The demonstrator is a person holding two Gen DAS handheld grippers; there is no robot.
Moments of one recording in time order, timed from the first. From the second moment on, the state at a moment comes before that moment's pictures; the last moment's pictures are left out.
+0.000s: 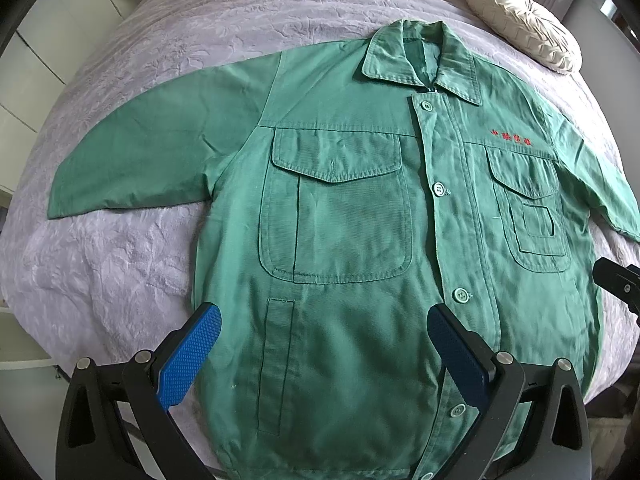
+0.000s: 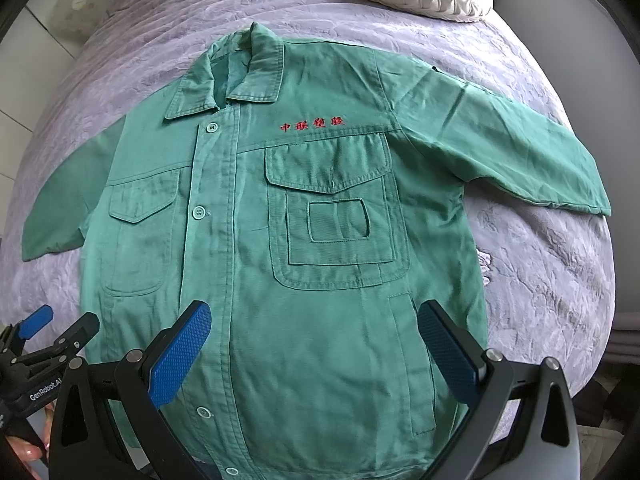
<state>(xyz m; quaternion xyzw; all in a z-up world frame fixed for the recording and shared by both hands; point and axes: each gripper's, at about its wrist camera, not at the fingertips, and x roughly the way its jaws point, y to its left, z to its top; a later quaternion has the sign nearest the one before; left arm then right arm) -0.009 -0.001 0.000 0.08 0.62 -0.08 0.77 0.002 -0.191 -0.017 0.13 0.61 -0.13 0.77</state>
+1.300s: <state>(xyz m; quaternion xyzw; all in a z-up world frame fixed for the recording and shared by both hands) -0.010 0.005 -0.001 0.07 0.63 -0.10 0.77 0.008 -0.180 -0.013 0.11 0.61 -0.13 0.77</state>
